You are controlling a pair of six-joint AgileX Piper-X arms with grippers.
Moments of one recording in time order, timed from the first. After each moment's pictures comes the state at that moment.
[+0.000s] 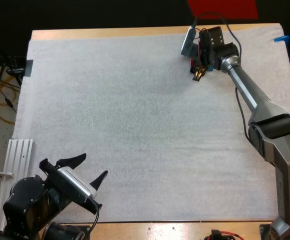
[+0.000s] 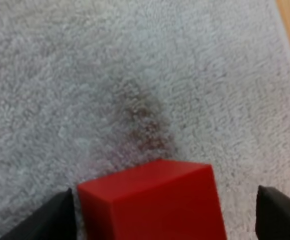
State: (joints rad) left arm -0.28 0.30 -0.72 1.01 0.31 -1.54; right arm 0.29 2.39 -2.01 0.64 0.00 -2.87
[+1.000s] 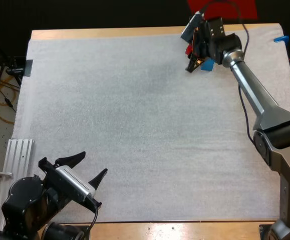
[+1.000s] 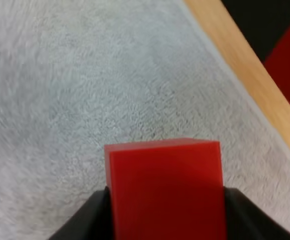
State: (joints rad) left arm -0.28 0.30 -0.72 0.99 0.31 -1.56; right arm 0.33 2.24 -2.01 0.76 0.04 -2.52
